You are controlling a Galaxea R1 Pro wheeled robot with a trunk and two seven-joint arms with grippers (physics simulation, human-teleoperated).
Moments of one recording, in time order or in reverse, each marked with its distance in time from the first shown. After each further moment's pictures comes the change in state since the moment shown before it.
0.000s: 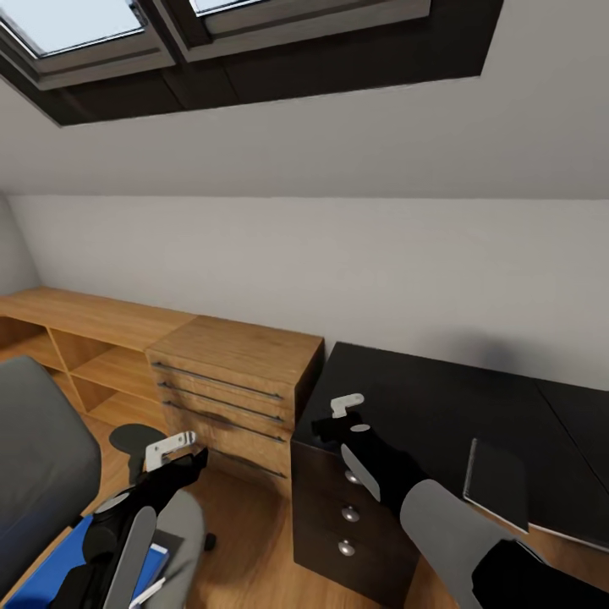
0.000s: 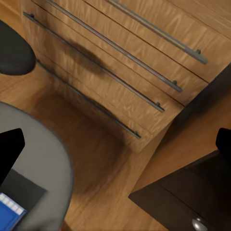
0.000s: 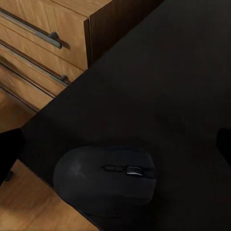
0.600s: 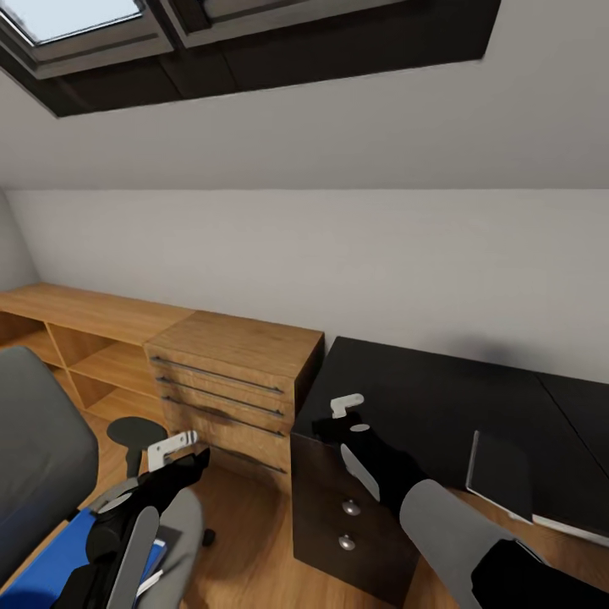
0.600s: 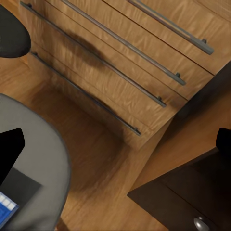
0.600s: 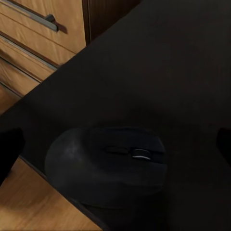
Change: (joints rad) left arm 0.000 -0.015 0.002 0.000 0.000 -0.001 0.005; right arm 0.000 0.002 -0.003 0.000 -0.001 0.008 -0.003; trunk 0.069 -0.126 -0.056
